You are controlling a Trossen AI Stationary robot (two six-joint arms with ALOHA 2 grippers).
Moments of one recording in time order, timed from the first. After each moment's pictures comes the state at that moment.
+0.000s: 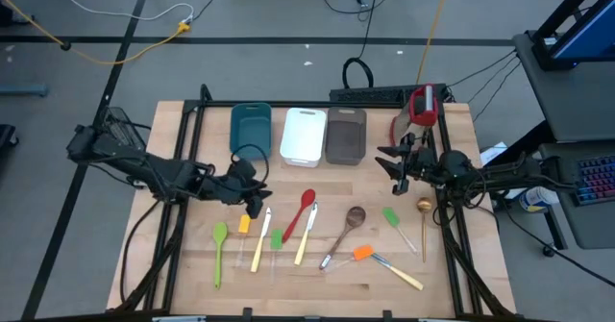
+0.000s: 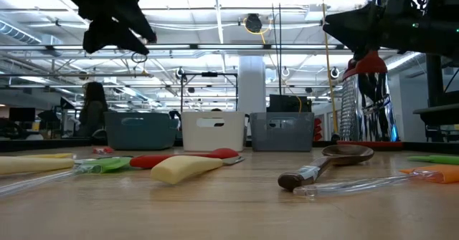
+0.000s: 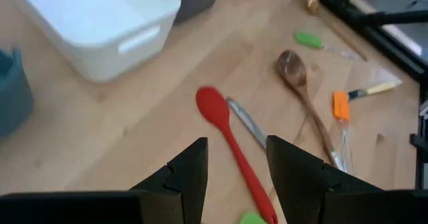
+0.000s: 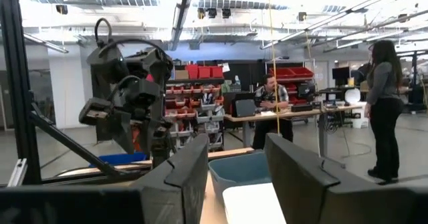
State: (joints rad) left arm -0.28 1.13 0.78 -0.39 -0.38 -0.87; right arm -0.12 0.79 0.02 1.09 0.10 0.04
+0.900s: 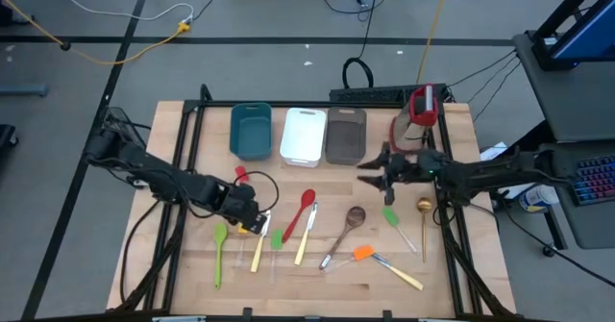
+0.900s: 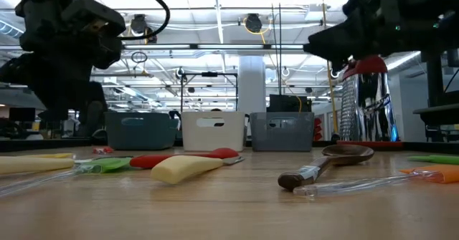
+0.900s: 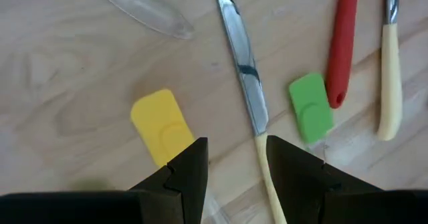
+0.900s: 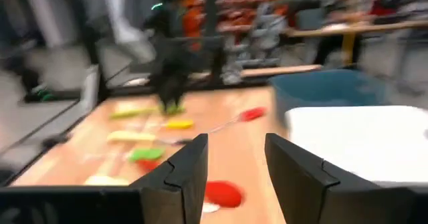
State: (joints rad) left arm -0.34 1.37 0.78 -0.62 0.01 -1.45; right arm -0.11 0.98 0.22 0.72 -0.16 0.08
